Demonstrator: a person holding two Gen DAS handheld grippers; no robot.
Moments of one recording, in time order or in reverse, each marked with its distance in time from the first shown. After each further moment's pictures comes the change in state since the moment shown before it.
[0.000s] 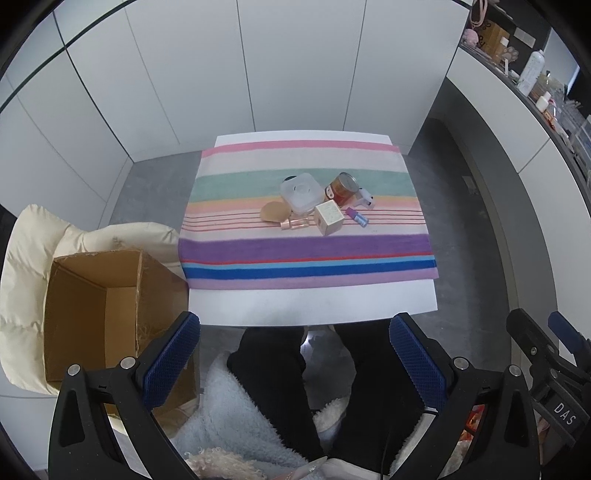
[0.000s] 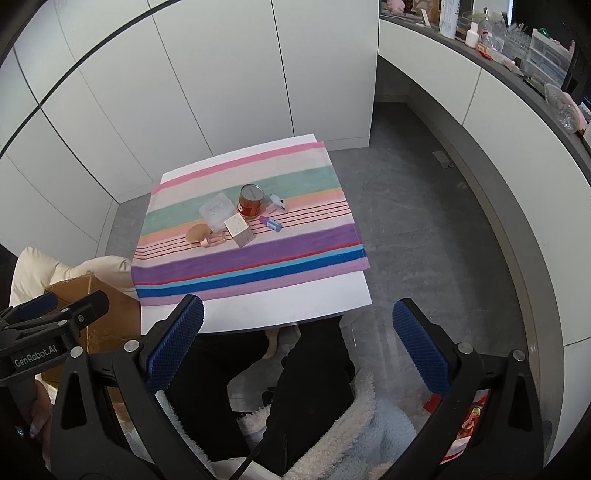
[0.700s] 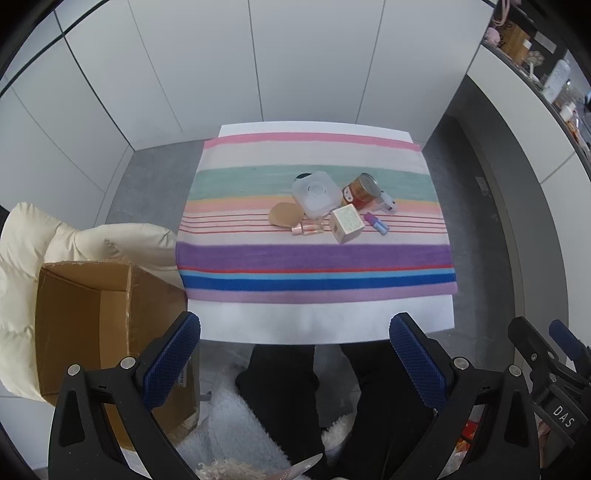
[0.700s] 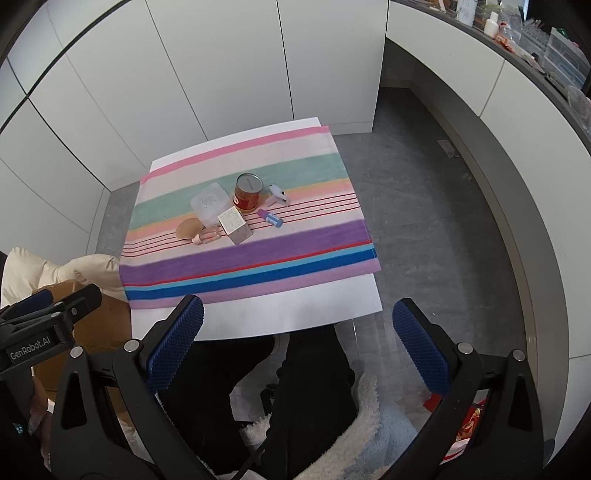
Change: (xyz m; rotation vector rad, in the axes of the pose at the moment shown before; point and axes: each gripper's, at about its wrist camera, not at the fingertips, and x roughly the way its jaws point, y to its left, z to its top) left arm 0.061 0.017 0.041 -0.014 0.049 -0.007; right arm 0.056 0.012 0.026 -0.007 0.077 -0.015
